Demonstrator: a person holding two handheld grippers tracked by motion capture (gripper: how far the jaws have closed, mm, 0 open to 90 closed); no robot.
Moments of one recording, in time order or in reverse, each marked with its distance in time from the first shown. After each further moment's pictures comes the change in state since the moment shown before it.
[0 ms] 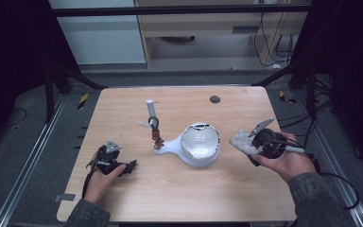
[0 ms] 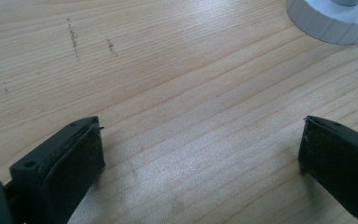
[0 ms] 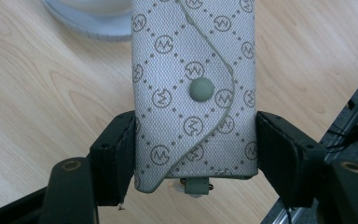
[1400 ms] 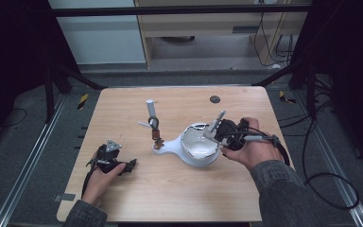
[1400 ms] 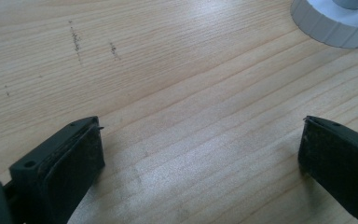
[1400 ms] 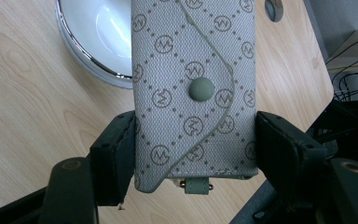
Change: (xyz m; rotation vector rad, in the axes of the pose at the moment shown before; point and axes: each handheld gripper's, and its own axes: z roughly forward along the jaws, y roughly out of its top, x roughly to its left) left arm 0.003 0.002 0.002 0.001 -0.001 0.000; right arm 0.057 0.088 -0.016 0.071 -0.146 -0.242
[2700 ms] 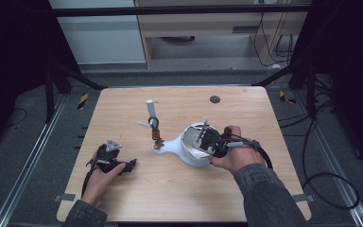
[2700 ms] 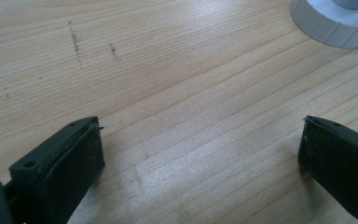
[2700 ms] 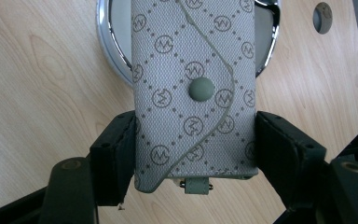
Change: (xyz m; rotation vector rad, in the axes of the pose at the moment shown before) left arm 0.000 0.000 0.000 -0.002 -0.003 0.000; right arm 0.032 0.021 0.027 0.034 0.064 -0.068
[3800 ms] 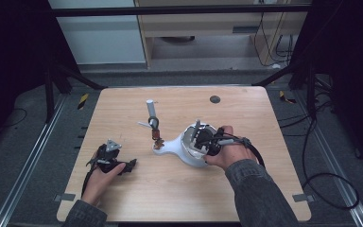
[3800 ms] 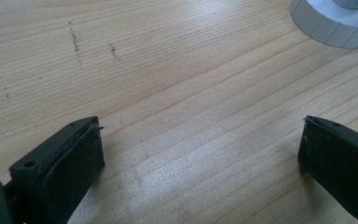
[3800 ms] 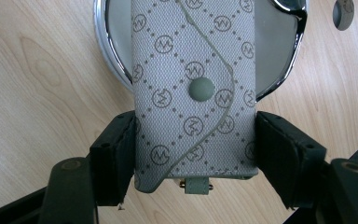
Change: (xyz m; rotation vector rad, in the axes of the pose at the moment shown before) left arm 0.000 0.000 0.000 0.000 0.000 0.001; right arm 0.001 0.016 0.020 0.058 0.021 -0.005
